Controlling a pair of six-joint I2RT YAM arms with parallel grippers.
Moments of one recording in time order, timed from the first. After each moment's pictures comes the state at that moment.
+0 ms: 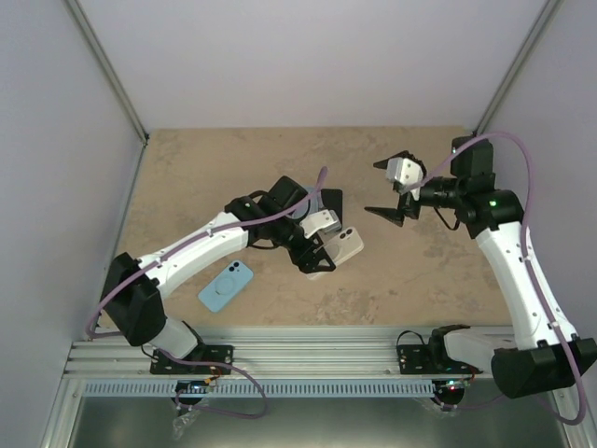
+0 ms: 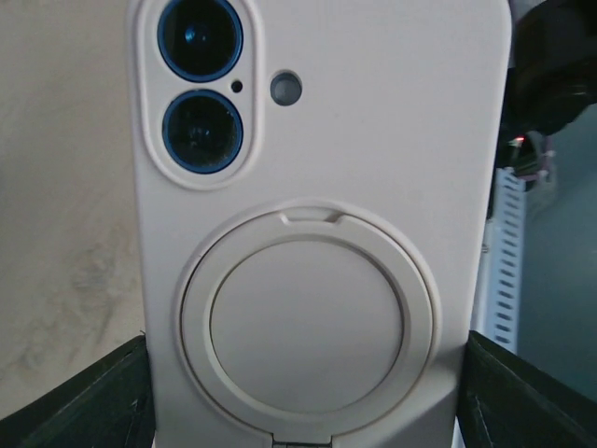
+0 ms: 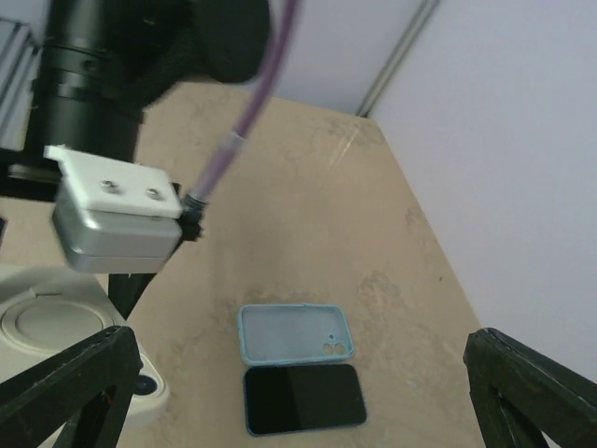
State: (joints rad) left arm -0.78 1.51 1.24 -0.72 0.57 0.21; right arm 0.19 1.18 1.28 -0.66 -0.90 -0.85
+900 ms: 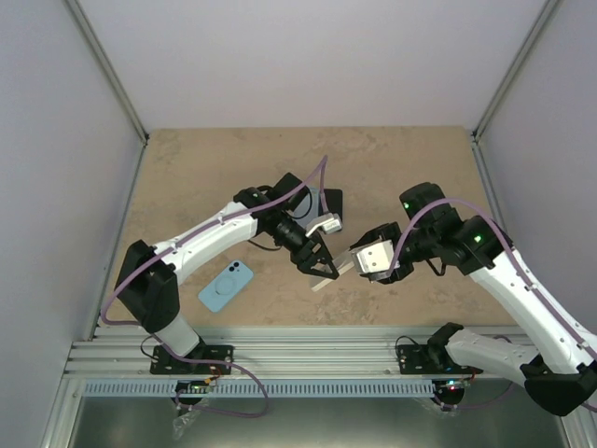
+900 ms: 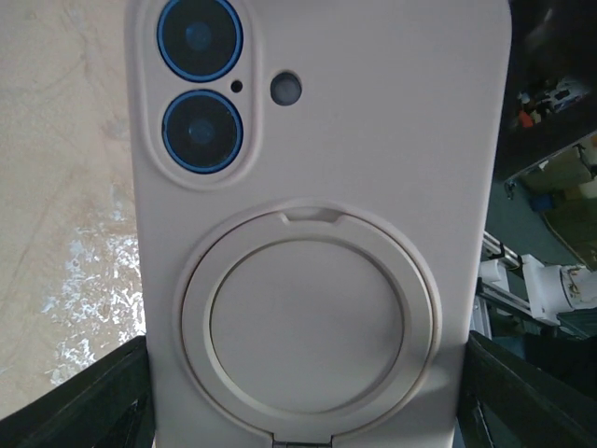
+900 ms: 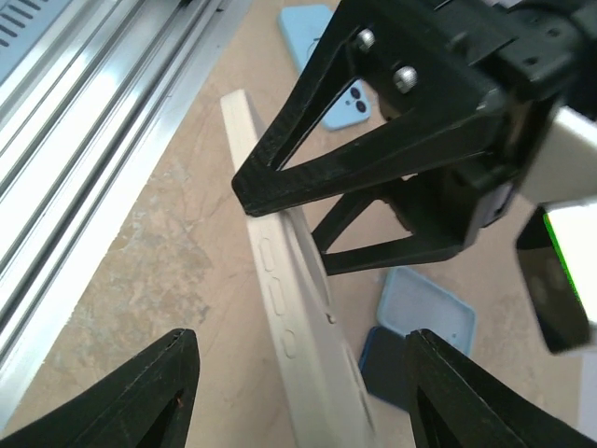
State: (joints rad) left arm -0.74 1.61 1.31 -0.86 1.02 0.23; right arm 0.65 1.04 1.25 -1.12 -0.51 -1.31
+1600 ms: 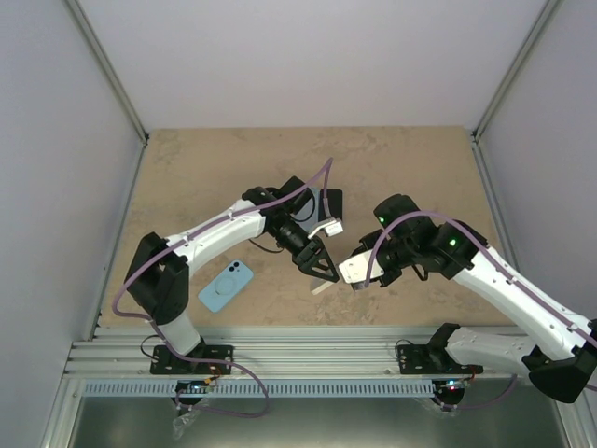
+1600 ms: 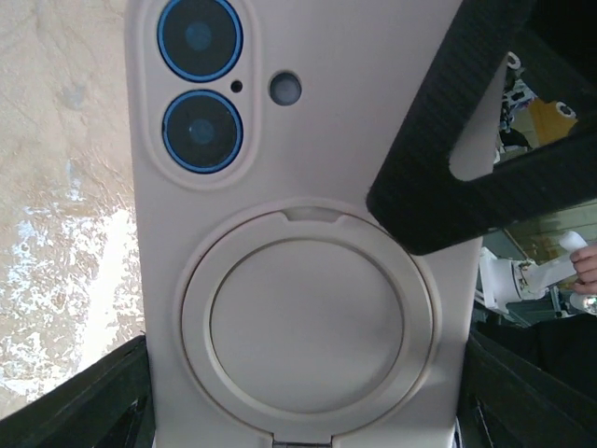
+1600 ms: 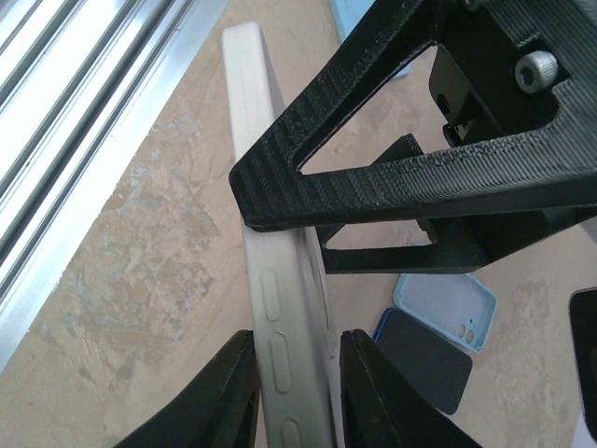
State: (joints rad) left arm -0.74 1.68 1.33 -0.93 1.09 0.25; right arm 0.81 1.09 1.18 -1.05 -0.30 -1.27
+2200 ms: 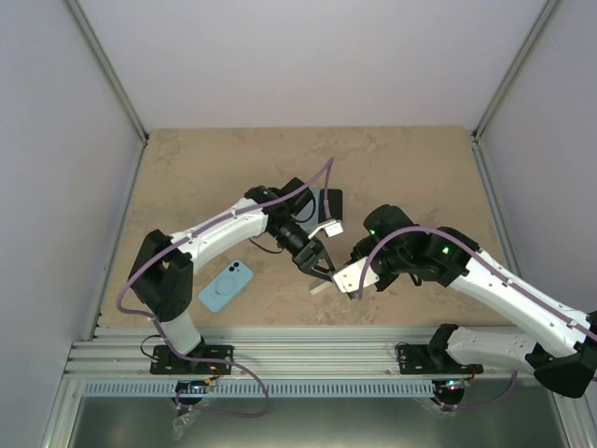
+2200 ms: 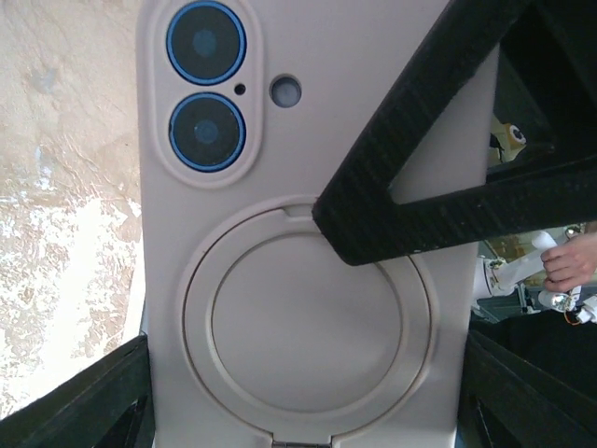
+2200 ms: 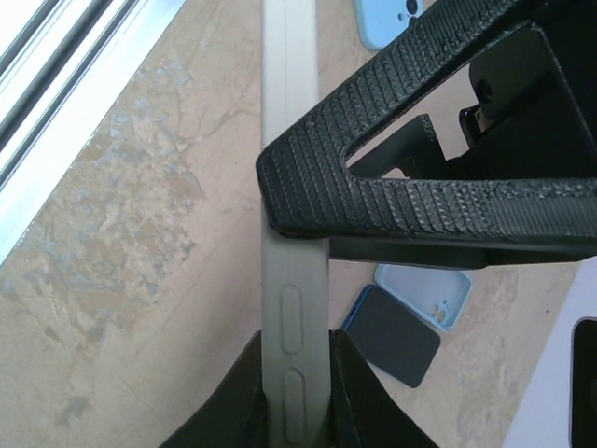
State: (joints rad) left arm -0.74 1.71 1.34 -0.97 1.15 0.27; right arm 0.92 1.09 1.15 -1.02 -0.12 -1.30
